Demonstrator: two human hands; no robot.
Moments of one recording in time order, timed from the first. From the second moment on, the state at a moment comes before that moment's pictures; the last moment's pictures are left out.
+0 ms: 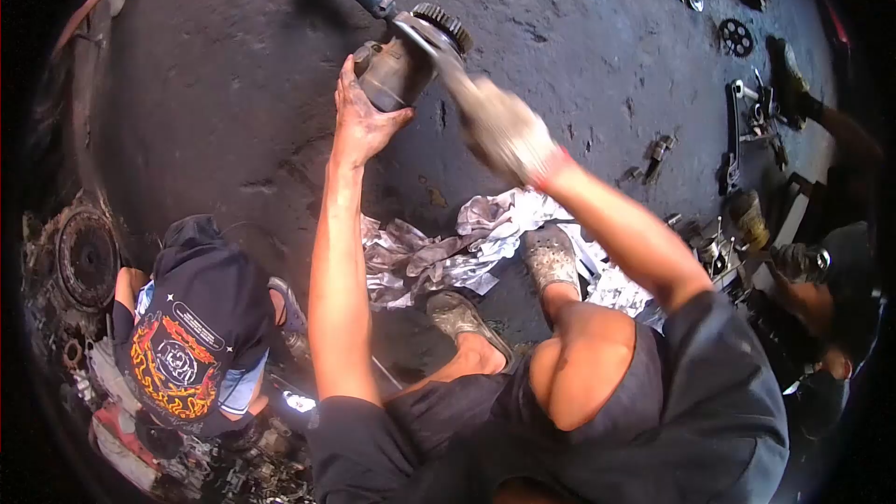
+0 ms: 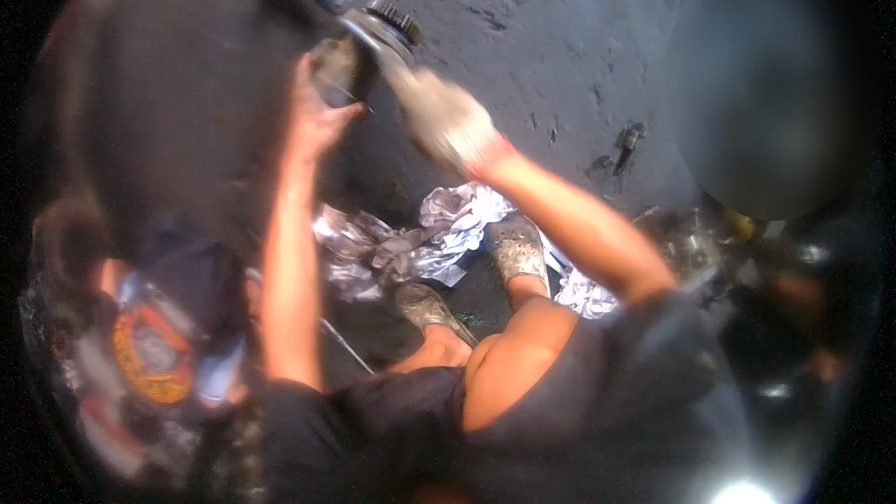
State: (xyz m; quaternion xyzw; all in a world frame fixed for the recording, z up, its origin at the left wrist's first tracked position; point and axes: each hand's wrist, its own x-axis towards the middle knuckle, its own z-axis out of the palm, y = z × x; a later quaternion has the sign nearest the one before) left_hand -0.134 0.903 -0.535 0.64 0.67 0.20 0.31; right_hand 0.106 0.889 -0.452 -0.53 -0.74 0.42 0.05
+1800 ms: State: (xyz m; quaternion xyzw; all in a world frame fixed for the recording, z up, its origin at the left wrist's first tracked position) left_hand -0.129 0.909 -0.508 0.65 0.62 0.25 0.36; right_hand 0.199 0.762 -0.484 -0.56 -0.65 0.49 0.17
